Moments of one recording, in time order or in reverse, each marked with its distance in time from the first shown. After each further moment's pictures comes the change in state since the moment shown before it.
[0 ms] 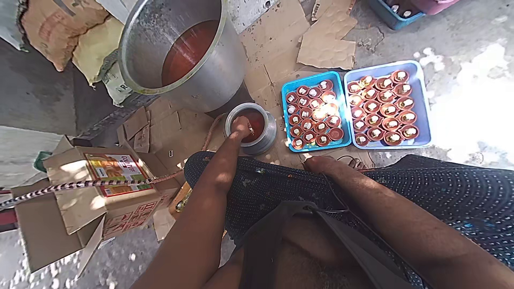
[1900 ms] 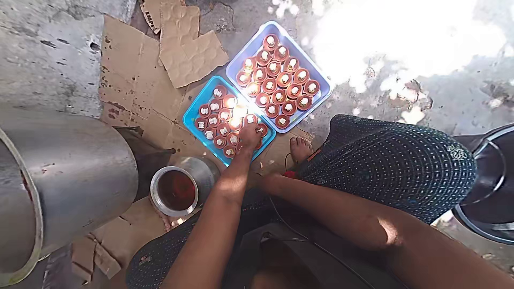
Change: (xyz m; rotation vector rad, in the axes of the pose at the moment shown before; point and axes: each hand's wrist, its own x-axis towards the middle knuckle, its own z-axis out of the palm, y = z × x) left_hand 0.064 0.353 0.185 -0.006 -0.158 0.564; right_hand -0.035 0.066 -0.006 0.339 -0.184 -0.047
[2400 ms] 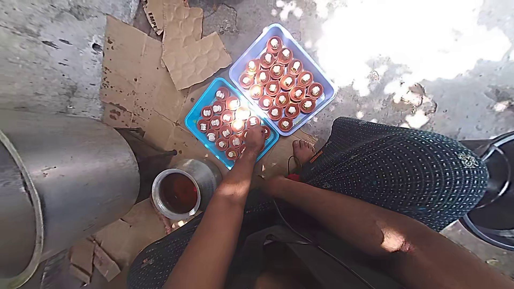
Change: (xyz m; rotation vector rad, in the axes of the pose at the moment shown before) left_hand 0.003 0.007 0.000 0.069 -0.039 0.095; right_hand -0.008 -0.002 -0.014 0.023 -0.047 0.026
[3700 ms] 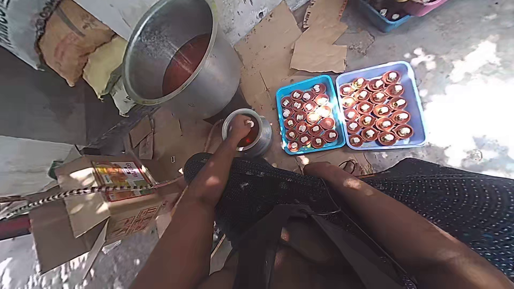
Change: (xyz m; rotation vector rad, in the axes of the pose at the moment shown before) left_hand -0.309 -0.193 -0.158 -0.267 0.463 -0.460; right_hand 0.040 -0.036 0.042 -0.326 0.173 0.073
